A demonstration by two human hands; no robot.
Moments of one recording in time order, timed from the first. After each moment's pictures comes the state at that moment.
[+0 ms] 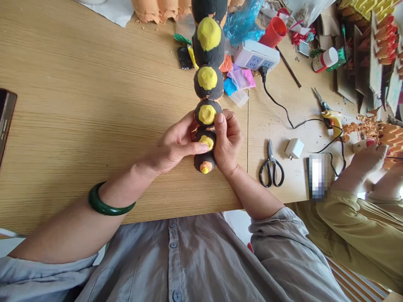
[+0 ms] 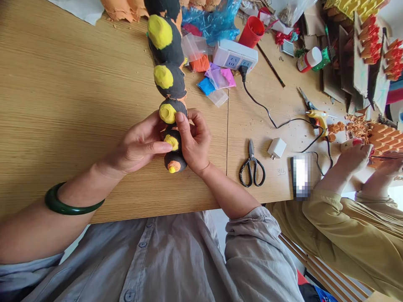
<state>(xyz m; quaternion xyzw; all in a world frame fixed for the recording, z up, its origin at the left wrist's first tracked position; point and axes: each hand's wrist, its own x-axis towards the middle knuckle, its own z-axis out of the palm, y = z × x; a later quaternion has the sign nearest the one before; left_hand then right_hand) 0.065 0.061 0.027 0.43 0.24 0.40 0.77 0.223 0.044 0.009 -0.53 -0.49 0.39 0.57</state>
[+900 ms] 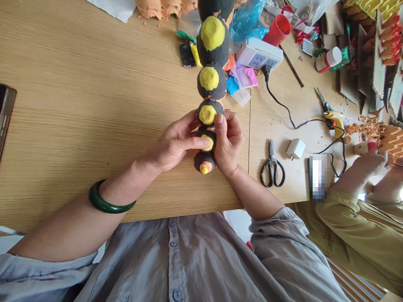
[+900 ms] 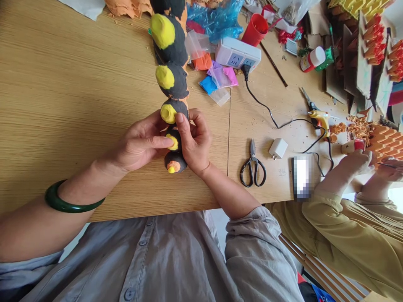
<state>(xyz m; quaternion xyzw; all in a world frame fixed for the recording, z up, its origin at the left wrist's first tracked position) 0.069 0.061 0.034 0.40 0.26 0.40 0.78 0.217 0.044 0.023 -0.53 -0.51 0.34 0.59</state>
